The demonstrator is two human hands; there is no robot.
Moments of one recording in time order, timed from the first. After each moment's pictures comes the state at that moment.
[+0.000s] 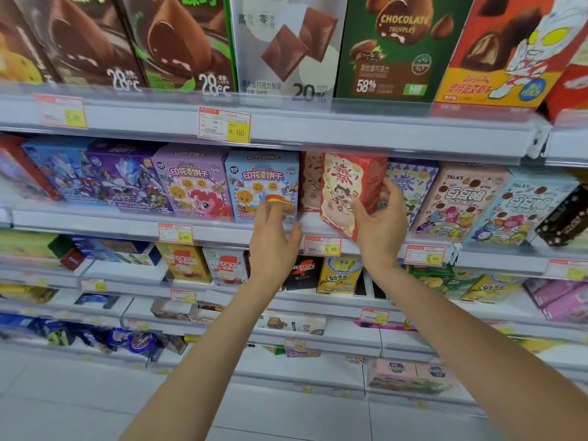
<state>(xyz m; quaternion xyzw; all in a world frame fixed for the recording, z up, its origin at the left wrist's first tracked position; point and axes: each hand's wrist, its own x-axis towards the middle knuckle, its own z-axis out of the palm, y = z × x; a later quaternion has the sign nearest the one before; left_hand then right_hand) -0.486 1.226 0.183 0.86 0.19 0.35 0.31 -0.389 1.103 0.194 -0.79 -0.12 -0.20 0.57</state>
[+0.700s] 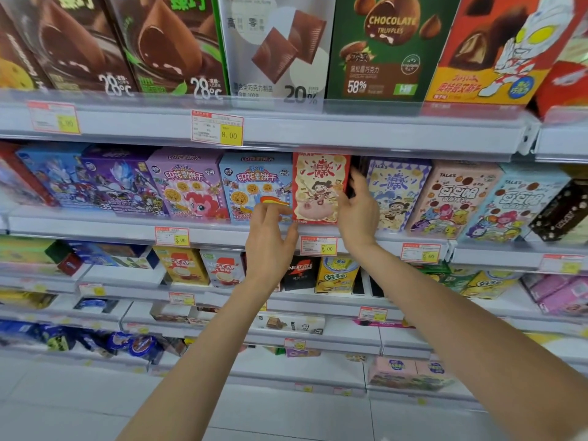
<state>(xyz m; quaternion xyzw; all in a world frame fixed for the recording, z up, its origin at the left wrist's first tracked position) -0.484 1.227 0.183 0.87 0.19 0.34 0.31 -0.366 1.132 0.190 -0.84 -0.16 -0.15 0.50</state>
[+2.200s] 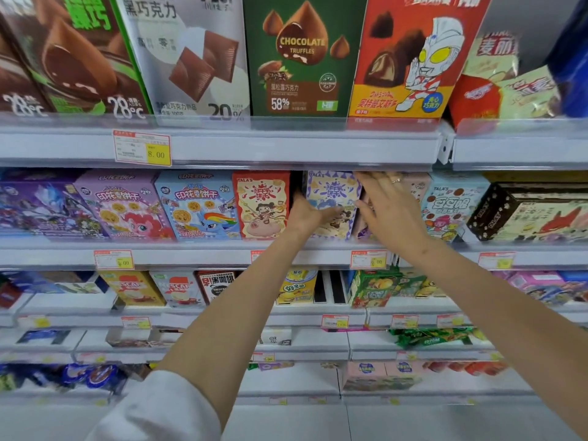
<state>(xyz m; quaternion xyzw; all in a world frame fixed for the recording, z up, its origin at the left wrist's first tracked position) -0.337 1.149 0.203 0.74 0.19 0.10 0.64 -0.313 0.988 0.233 -0.84 -0.39 -0.35 0.13</state>
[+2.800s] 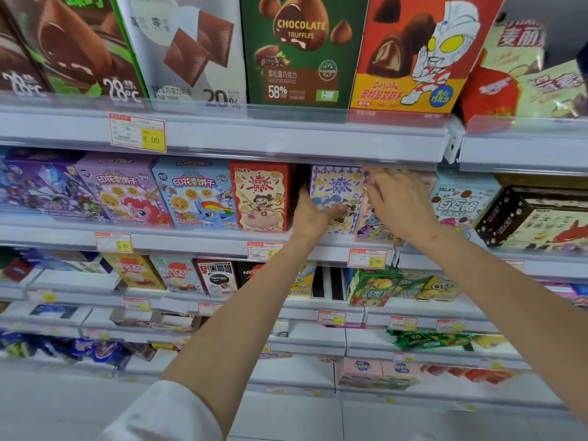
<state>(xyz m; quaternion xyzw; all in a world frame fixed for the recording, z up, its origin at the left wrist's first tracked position) -0.333 1.130 0.185 0.72 0.21 0.19 0.63 -0.298 0.983 0.254 -0.88 -0.38 -0.26 0.13</state>
